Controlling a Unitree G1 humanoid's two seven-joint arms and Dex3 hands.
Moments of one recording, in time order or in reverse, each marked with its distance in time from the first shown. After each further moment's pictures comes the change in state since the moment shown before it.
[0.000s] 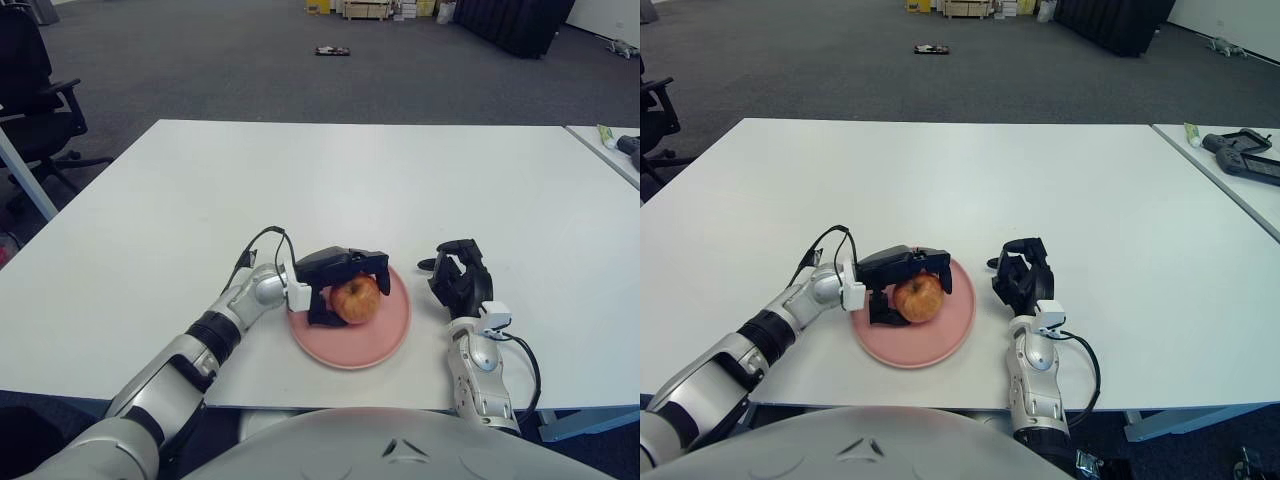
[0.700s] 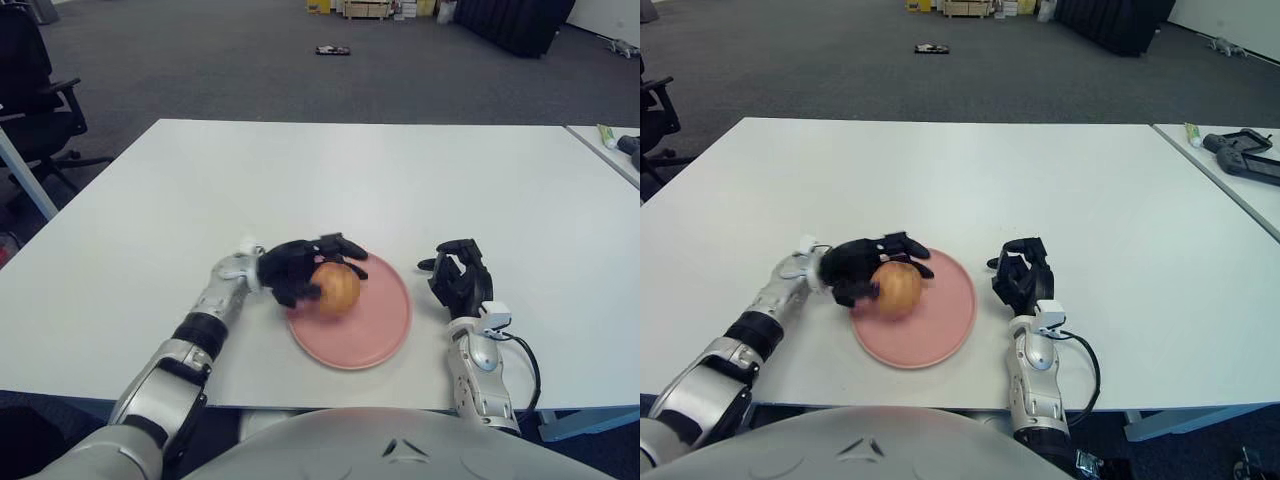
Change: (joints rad) left arm 0.034 -0.037 0.401 0.041 -0.735 0.527 -0.837; right arm -0.001 0.001 -0.001 0.000 -0.002 0.003 -0.009
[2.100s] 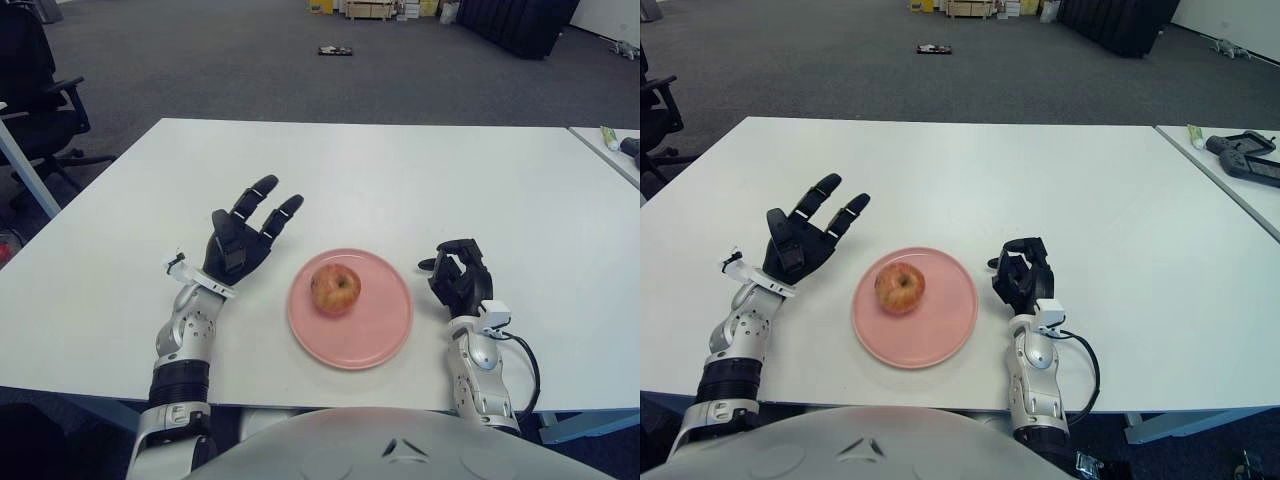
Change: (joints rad) left arm 0.269 -0.221 0.466 -0.442 -0.145 0.334 0.577; right arm -0.004 0.000 -0.001 0.005 0.000 0.002 -0.001
